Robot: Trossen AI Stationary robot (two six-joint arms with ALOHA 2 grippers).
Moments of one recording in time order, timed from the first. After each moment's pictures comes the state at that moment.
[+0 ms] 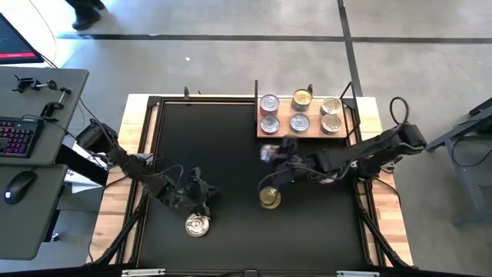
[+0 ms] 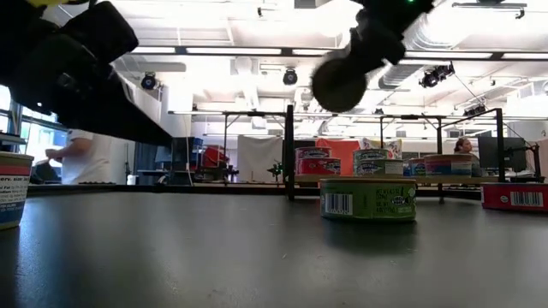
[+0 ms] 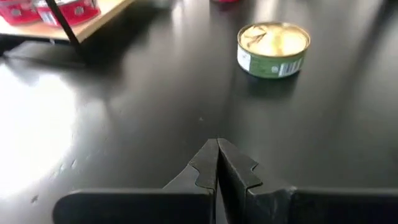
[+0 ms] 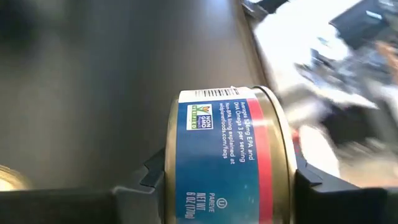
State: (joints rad) left arm -0.61 1.51 0.47 0.33 -0.81 -0.47; right arm 0.25 1.50 1.11 -0.49 0.75 -0.05
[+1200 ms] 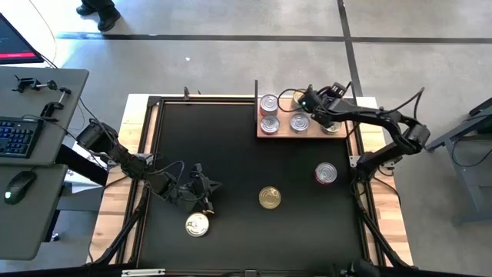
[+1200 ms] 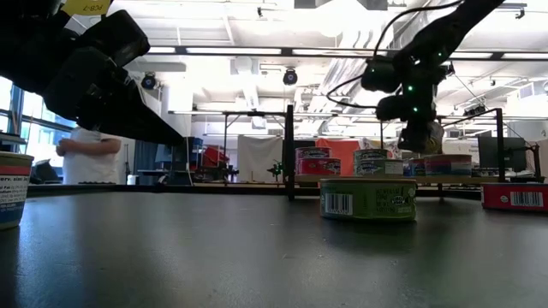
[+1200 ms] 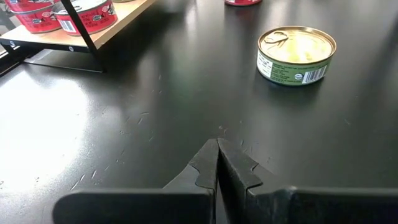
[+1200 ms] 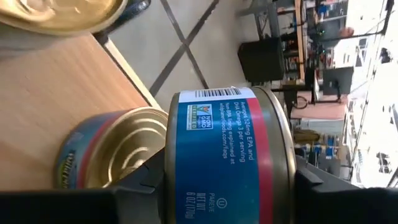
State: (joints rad) left arm -0.55 1.51 0.46 0.37 -0.81 -0.41; right arm -0.68 1.45 0.86 -0.54 1.03 -0.29
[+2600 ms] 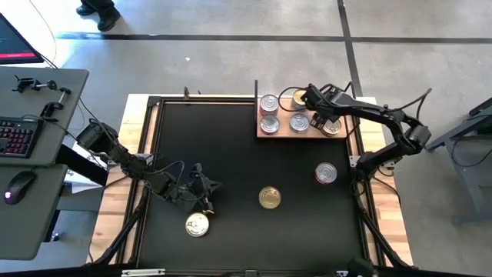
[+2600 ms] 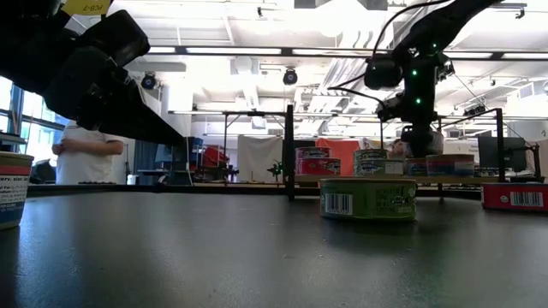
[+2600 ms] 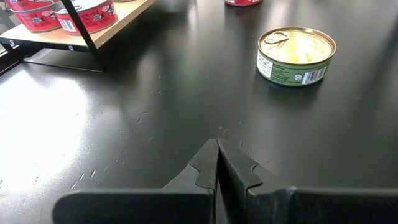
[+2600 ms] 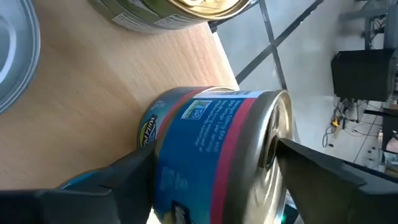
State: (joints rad) left arm -0.55 1.51 0.46 0.37 -0.81 -0.41; right arm -0.72 1.45 0.96 -0.80 0.62 -0.29
